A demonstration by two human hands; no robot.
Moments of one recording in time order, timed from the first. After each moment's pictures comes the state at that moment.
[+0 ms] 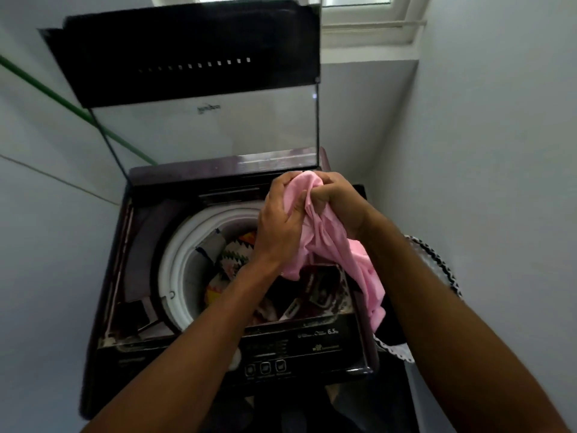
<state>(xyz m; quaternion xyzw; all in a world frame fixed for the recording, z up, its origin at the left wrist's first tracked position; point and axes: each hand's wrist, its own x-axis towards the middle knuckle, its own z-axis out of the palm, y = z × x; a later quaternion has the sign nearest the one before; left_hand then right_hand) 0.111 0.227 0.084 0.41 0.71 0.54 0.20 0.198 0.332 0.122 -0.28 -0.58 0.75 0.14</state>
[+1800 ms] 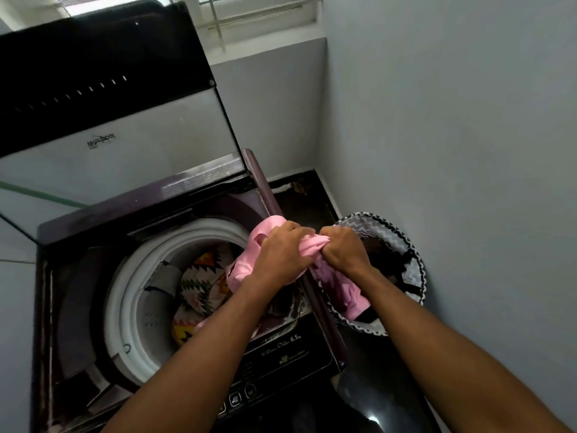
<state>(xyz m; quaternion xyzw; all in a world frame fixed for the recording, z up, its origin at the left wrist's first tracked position) 0.175 0.283 0.004 0.64 0.70 0.19 0.25 0.326 0.350 -0.032 -0.55 -0.78 0.30 0.10</state>
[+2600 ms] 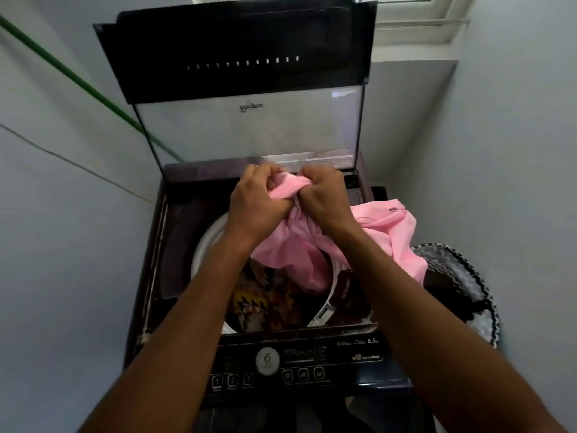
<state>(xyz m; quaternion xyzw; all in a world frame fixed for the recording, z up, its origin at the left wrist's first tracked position) 0.003 0.195 0.120 0.42 0.82 0.38 0.11 0.096 0.297 0.100 -0.37 -0.80 0.39 0.27</state>
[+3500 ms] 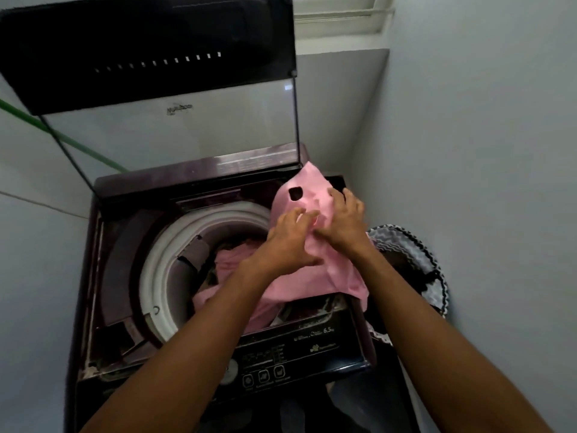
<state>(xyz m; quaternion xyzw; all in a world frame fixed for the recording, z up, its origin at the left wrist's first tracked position) 0.105 0.247 0.027 0.62 0.72 0.14 0.27 0.230 0.348 0.003 -0.56 -0.78 0.26 0.07</state>
